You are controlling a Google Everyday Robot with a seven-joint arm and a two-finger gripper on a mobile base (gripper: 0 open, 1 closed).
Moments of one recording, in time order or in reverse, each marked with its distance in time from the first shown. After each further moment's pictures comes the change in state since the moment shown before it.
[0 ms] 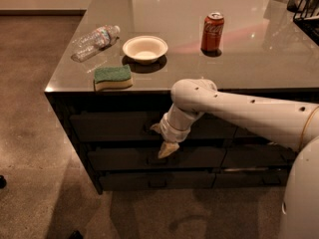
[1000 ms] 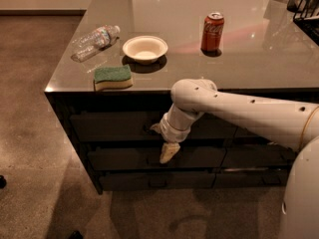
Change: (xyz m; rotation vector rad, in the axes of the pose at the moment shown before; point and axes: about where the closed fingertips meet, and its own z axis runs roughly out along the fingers) arm 0.000 0.000 0.000 0.000 0.000 0.000
